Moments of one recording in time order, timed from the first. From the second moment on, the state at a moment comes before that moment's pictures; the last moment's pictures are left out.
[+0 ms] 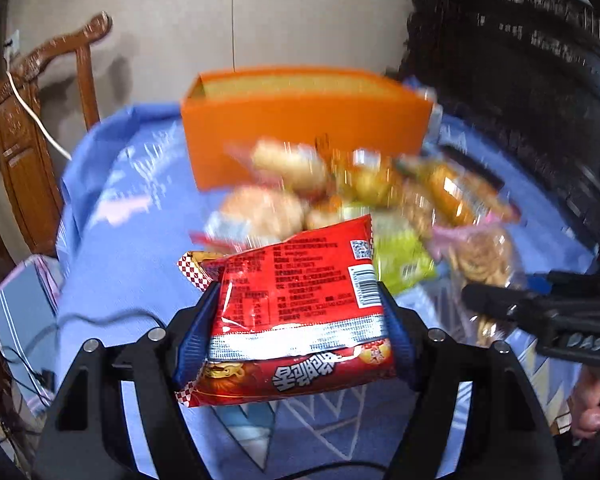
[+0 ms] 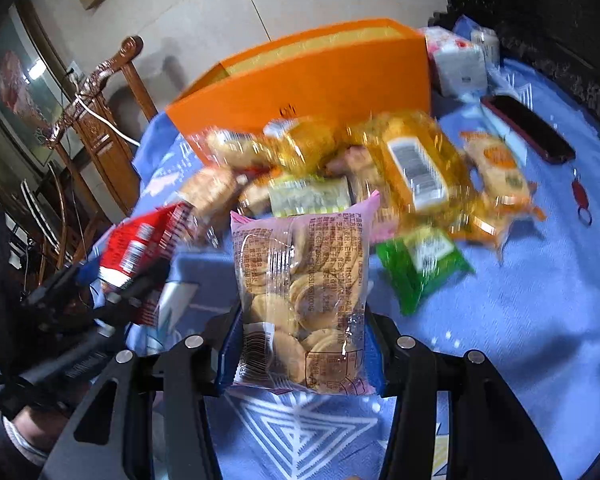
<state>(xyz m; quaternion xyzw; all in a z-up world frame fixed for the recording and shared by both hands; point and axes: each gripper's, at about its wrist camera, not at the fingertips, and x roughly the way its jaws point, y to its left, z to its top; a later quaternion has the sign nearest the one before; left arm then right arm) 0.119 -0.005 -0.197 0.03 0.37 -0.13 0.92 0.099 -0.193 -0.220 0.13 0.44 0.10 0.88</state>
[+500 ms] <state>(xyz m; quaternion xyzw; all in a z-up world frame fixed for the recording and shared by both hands) 0.238 -0.003 -0.046 0.01 0.26 -0.15 0.95 0.200 -0.204 -0.092 0.07 0.29 0.10 0.95</state>
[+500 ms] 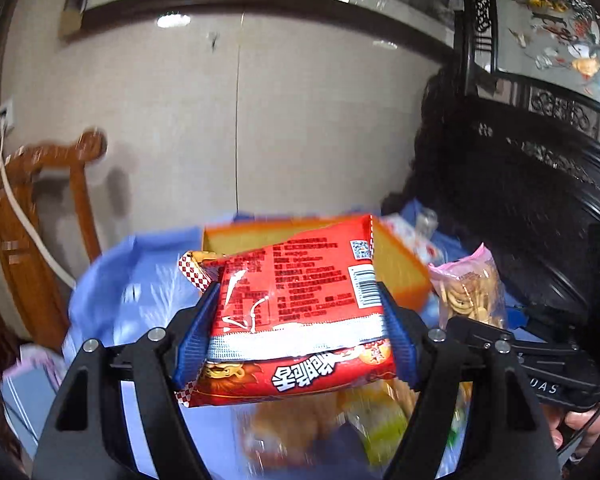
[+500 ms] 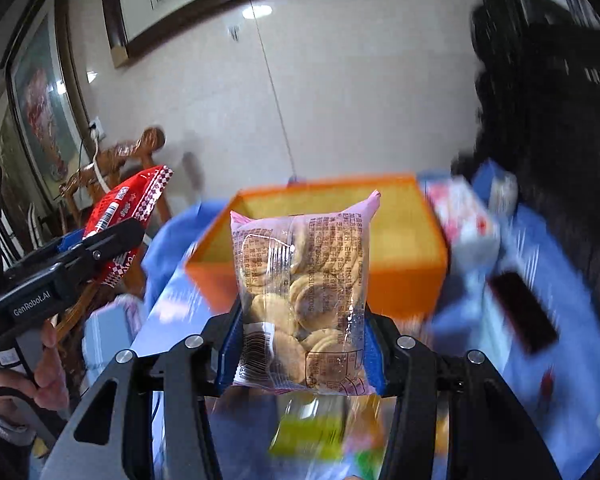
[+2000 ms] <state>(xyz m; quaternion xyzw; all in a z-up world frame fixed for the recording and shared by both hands) 0.192 0.000 -0.207 0.02 0.40 -0.11 0.91 0.195 -0.262 -0.234 0.07 0.41 0.05 0.91</state>
